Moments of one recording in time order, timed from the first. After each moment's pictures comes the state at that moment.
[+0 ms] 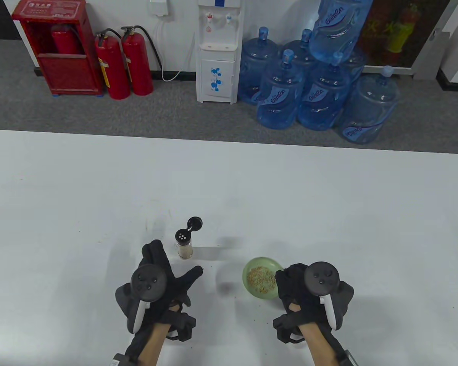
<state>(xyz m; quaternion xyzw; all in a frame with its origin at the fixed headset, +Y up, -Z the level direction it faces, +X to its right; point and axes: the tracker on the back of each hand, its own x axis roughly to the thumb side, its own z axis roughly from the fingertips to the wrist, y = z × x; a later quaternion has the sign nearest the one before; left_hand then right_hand) -0.170 -0.726 -0.228 0.06 0.12 0.36 0.92 0.193 -0.750 -0.269 -0.16 0.00 0.94 0.31</state>
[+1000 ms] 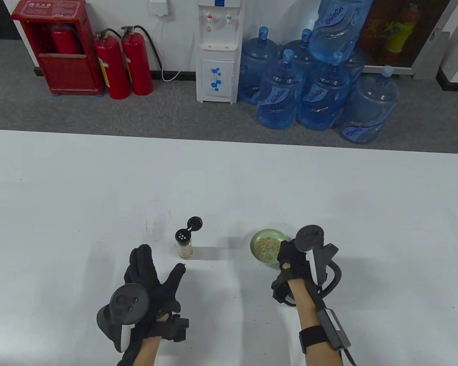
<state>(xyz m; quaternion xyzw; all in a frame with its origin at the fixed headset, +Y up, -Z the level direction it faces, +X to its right) -0.191 -0.726 -0.211 0.15 0.13 0.38 0.90 0.182 -0.749 -0.350 -0.27 0.00 0.94 0.19</state>
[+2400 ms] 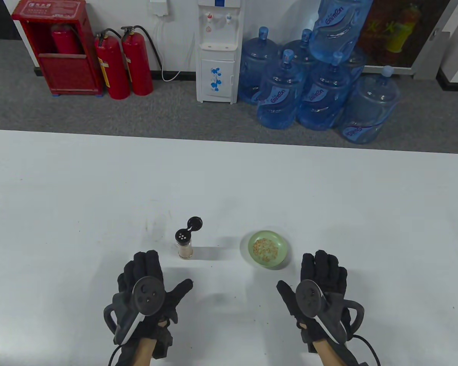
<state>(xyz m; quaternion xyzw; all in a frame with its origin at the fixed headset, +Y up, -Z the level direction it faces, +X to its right) -0.185 -0.728 -0.215 0.02 0.10 0.18 0.98 0.190 -0.720 -0.237 -0.05 -0.10 0.99 0.03</state>
